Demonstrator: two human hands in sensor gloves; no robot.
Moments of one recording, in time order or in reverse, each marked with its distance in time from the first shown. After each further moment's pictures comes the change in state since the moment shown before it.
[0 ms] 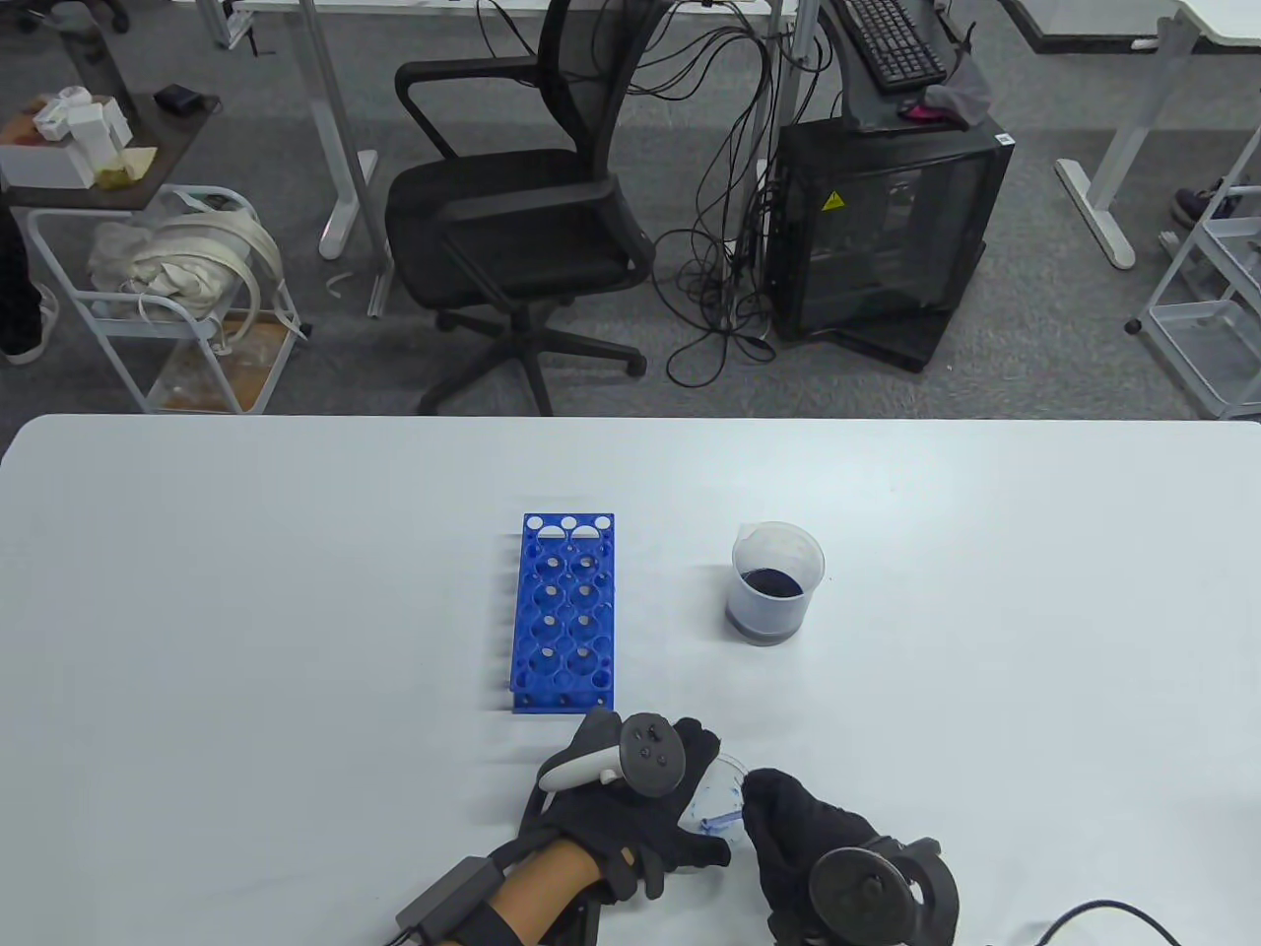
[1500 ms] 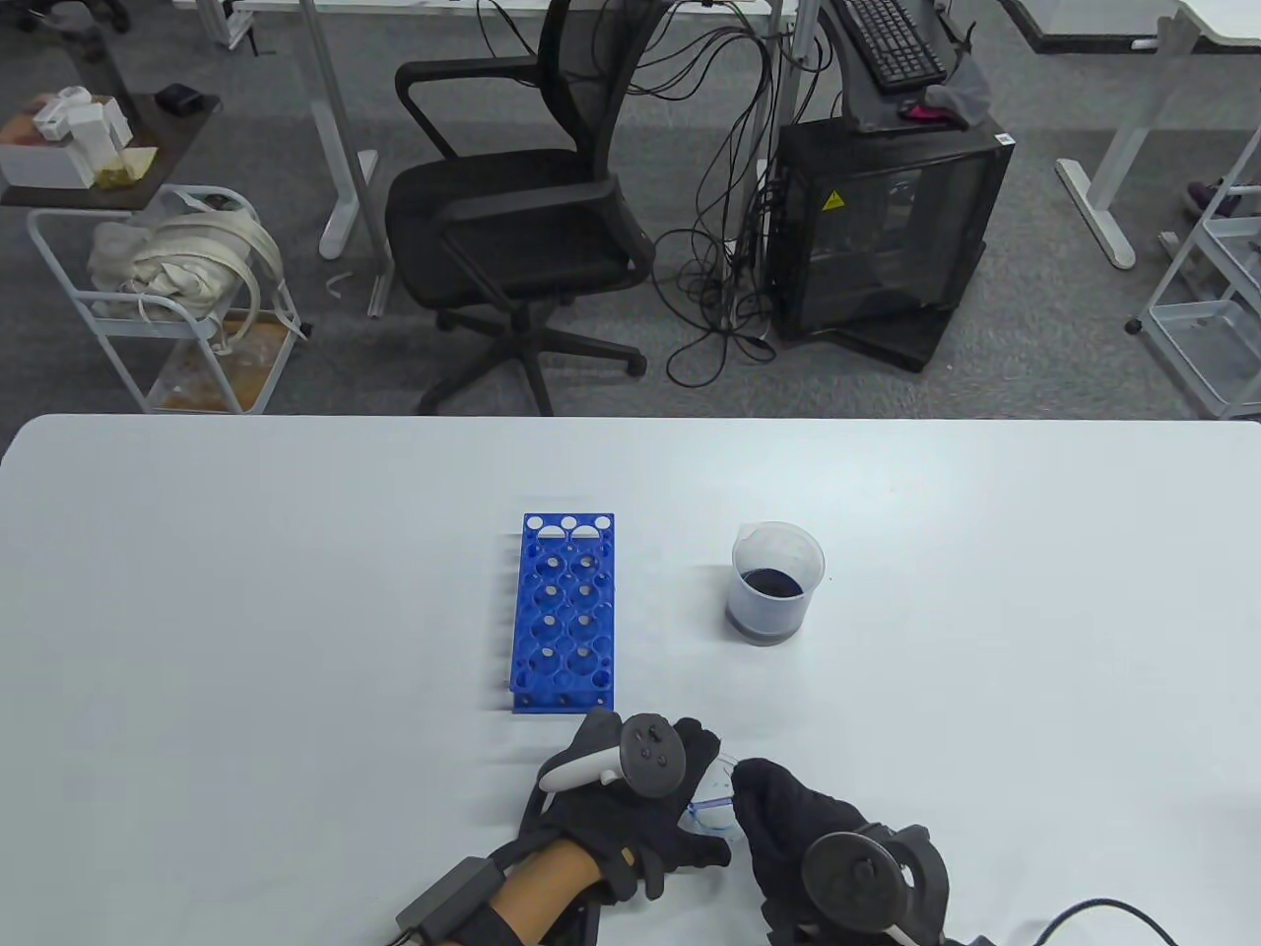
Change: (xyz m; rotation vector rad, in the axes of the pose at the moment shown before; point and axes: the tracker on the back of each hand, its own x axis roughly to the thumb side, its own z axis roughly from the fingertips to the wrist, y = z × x) left_hand 0.000 -0.001 0.000 0.002 0.001 -0.002; right_hand -0.006 0.006 -0.008 0.003 0.000 -0.005
